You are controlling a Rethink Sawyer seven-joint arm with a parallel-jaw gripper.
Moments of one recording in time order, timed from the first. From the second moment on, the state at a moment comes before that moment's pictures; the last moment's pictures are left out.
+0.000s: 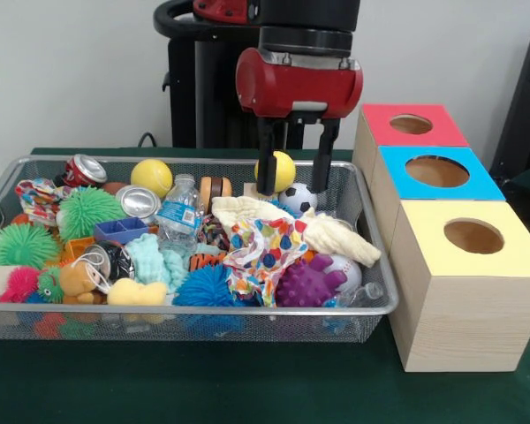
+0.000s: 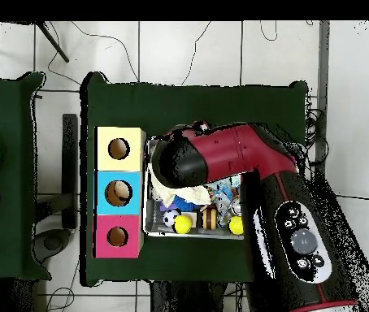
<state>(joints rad) -0.49 -0.81 0.48 1.55 -0.60 0.63 1.57</state>
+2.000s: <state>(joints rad) -0.51 -0.66 0.48 1.51 -0.71 0.51 1.57</state>
